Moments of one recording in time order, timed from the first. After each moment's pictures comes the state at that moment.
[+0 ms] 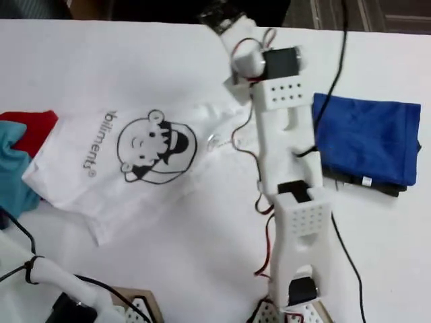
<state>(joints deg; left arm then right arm) -67.6 -32.7 36.9 66.5 -41.3 -17.2 36.4 -64.9 97.3 32.7</state>
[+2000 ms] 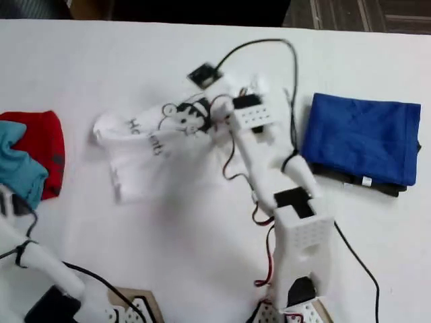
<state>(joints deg) -58.0 -25.1 26.1 80.7 -34.5 -19.3 28.4 -11.3 64.4 25.8</state>
